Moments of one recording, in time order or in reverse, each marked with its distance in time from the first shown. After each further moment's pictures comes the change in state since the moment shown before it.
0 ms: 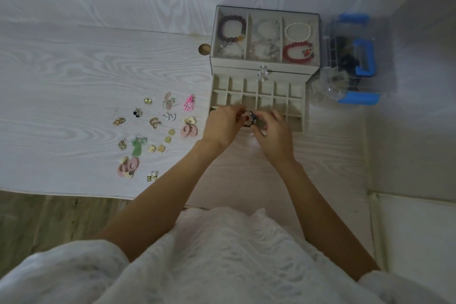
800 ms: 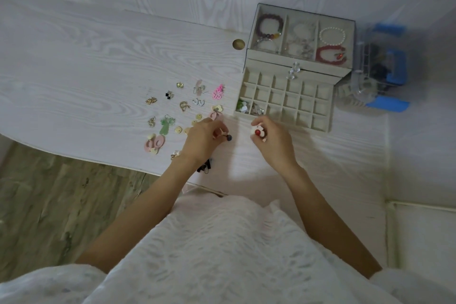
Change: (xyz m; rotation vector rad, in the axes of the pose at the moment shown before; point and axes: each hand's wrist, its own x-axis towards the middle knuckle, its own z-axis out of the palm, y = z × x) left_hand -0.091 -0.072 -0.028 -0.060 0.061 -0.149; right_hand -0.034 -0.048 0.010 0.090 -0.212 -0.019
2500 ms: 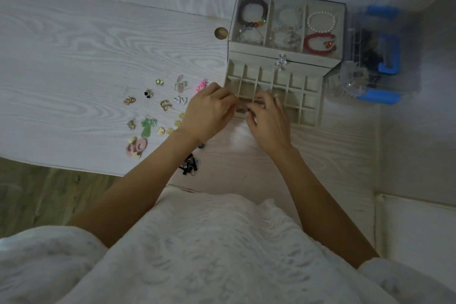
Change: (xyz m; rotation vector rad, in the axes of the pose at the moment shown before) left_hand 0.059 0.039 -0.007 0.320 0.230 0.592; right_hand 0.039 0.012 -0.010 -0.419 0.084 -0.110
